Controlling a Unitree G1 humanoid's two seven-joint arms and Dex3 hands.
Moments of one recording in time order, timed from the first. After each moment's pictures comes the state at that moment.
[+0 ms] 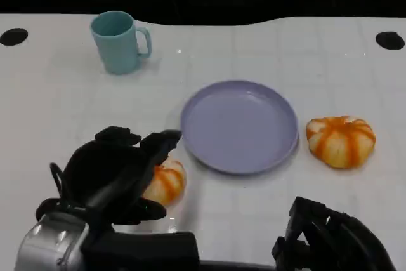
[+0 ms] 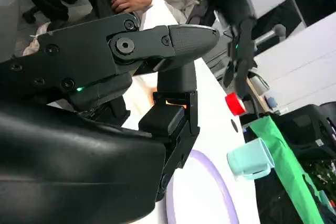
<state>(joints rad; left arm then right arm) -0.03 0.28 -0.30 -0.32 1.08 0.12 -0.29 0.21 -0.04 0.05 -0.06 0.49 0.20 0.62</state>
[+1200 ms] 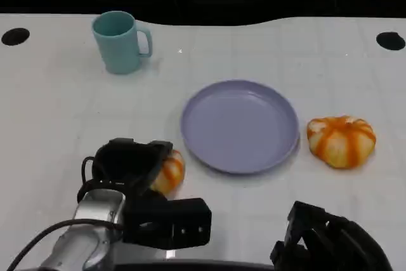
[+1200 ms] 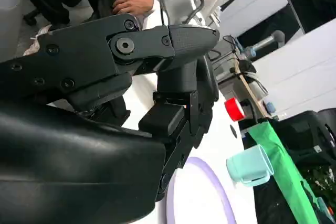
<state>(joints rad) -0.39 0.19 -0.49 0.47 0.99 0.17 0.06 0.23 -0.04 0.06 -0.07 0.49 0.18 0.63</state>
